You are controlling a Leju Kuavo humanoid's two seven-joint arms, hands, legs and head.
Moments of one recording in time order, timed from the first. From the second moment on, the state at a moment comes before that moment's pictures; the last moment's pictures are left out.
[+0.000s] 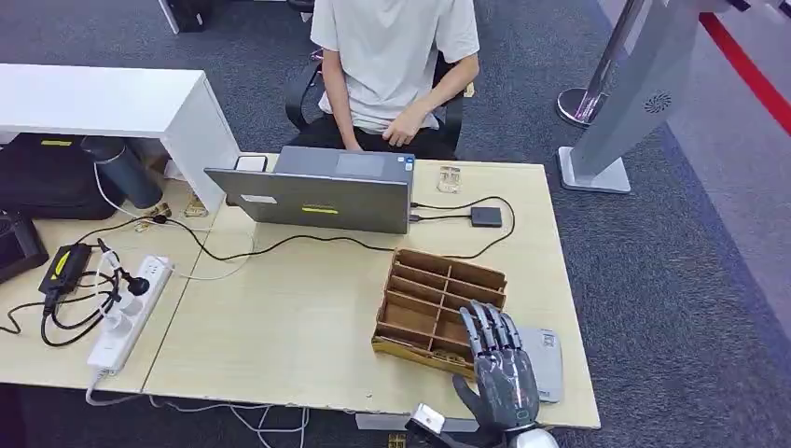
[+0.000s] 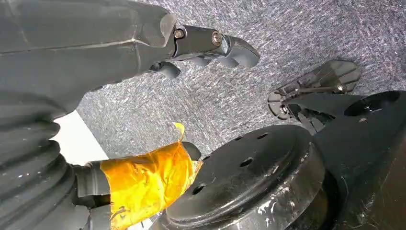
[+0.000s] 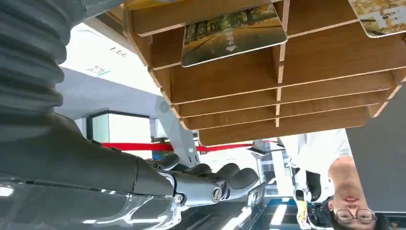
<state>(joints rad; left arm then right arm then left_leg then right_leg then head) -0.04 -0.07 0.73 -0.18 -1.07 -0.34 -0.14 0.06 -0.10 0.61 -1.36 1.35 -0.69 0.09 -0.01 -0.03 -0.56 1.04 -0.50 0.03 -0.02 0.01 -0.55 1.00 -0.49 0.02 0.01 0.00</state>
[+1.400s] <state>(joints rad) -0.04 -0.07 0.73 -0.18 -1.07 -0.35 -0.14 0.04 -0.09 0.63 -1.30 1.32 -0.69 0.03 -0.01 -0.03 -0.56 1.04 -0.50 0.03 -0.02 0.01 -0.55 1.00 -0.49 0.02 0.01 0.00</state>
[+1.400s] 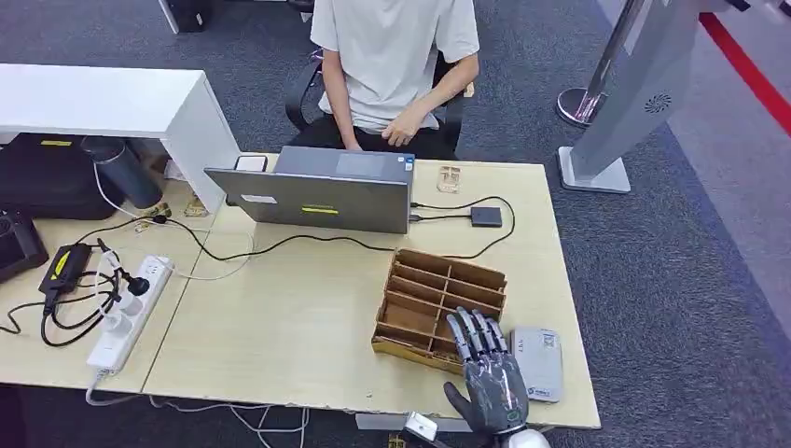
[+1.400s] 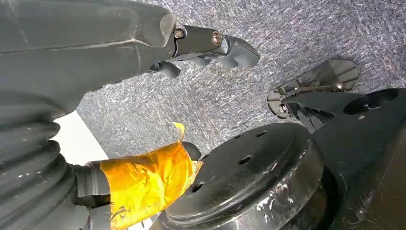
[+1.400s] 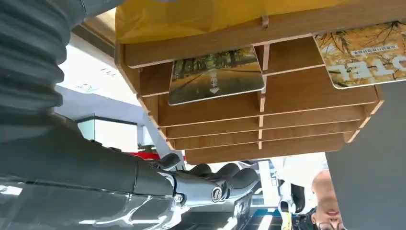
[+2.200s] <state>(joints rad) -0.04 -0.07 0.73 -0.18 -1.07 -0.35 -0.14 0.02 -0.09 0.66 -1.28 1.29 -0.69 0.03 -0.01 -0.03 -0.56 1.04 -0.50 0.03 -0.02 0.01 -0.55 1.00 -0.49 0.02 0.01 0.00</state>
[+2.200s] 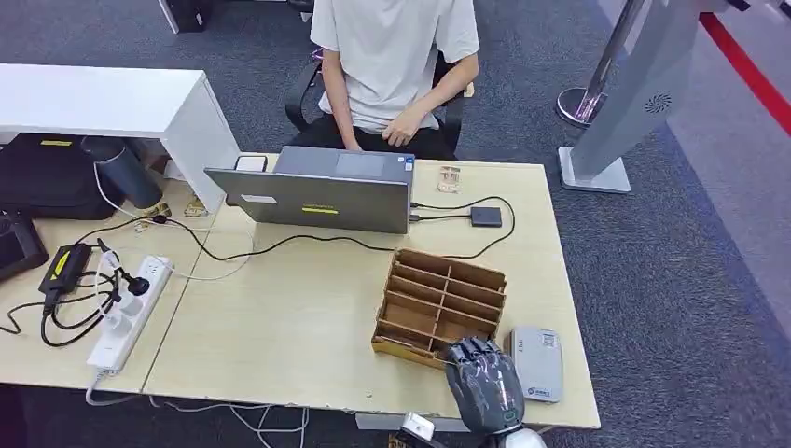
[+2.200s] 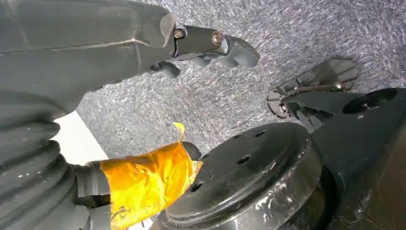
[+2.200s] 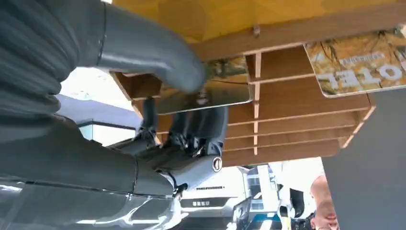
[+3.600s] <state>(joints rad) -0.04 -0.06 0.73 -0.18 -1.09 -0.35 -0.14 -0.08 -0.09 0.61 -1.35 1.14 -0.61 0.01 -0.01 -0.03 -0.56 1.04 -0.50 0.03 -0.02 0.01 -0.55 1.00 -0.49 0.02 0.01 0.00</state>
